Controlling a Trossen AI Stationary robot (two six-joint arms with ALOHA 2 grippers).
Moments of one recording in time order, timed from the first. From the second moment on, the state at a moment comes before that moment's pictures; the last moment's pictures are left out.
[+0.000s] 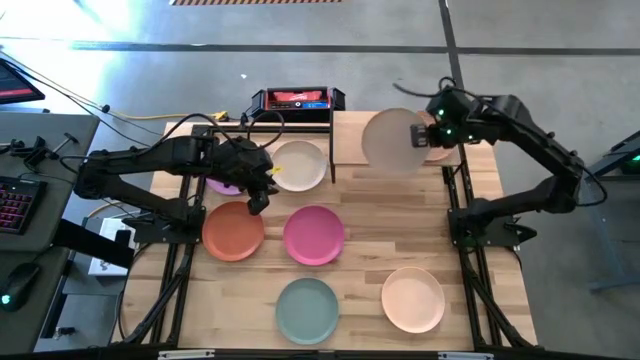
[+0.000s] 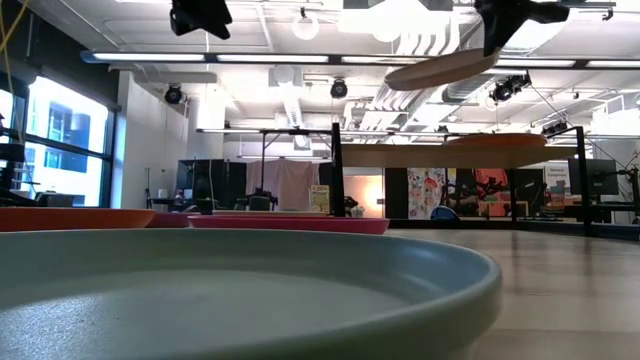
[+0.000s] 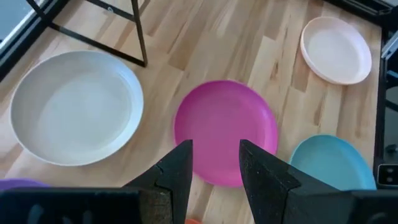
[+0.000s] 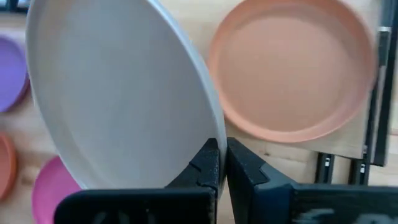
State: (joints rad) left arm 0.07 1.21 1.33 -0.98 -0.05 -0.32; right arm -0.52 1.23 1.62 -1.50 0.22 0.88
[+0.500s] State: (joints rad) left arm 0.08 1.21 1.33 -0.98 -0.19 -0.23; right arm -0.78 1.22 1.62 -1.49 0.14 0.85
